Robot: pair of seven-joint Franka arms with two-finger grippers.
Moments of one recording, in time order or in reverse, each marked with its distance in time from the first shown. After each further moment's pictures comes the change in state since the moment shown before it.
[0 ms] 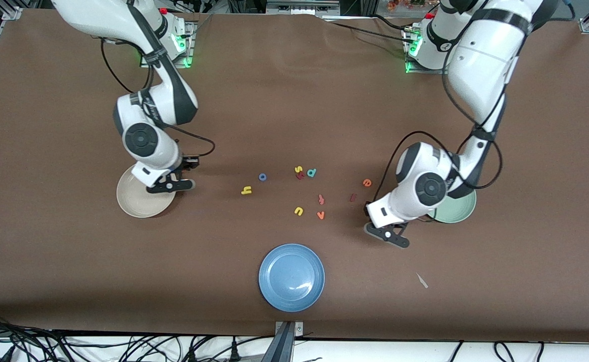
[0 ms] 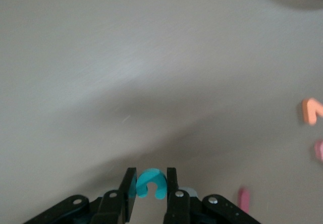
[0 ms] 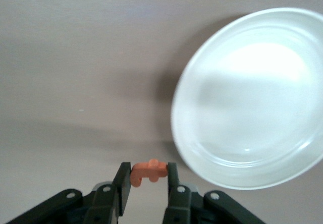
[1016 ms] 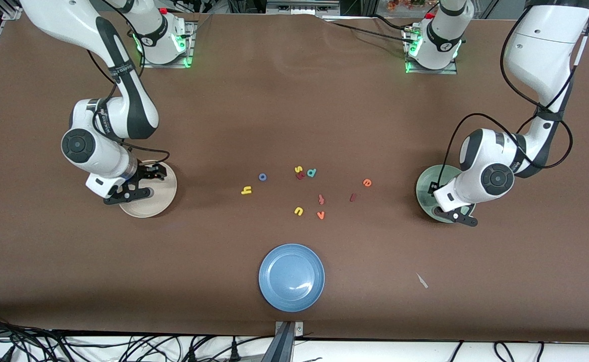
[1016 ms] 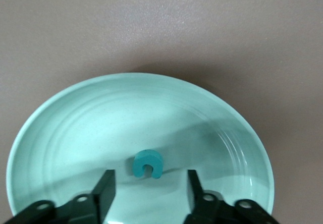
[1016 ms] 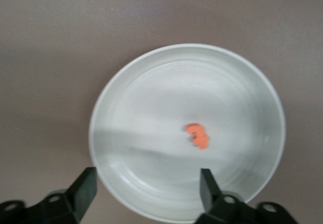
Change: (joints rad) left arm 0.252 -0.159 -0.005 -0.377 0.202 0.073 0.029; right arm -0.026 0.009 -0.136 -0.003 0.174 0.086 -0.243
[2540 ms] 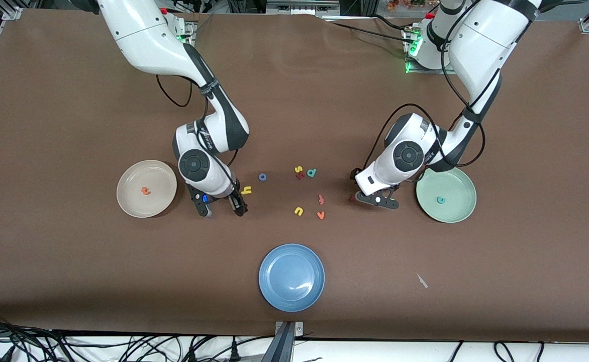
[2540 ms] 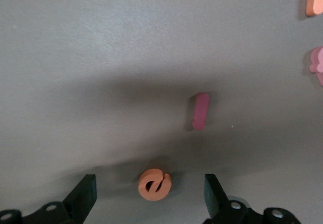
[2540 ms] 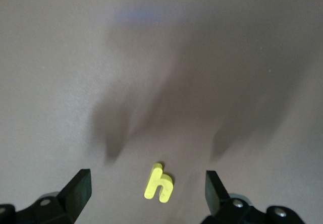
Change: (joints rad) left arm -0.179 0.064 -0.191 0.019 -0.057 0.098 -0.368; right arm 0.256 0.352 0.104 0.416 0.116 0.017 1.532
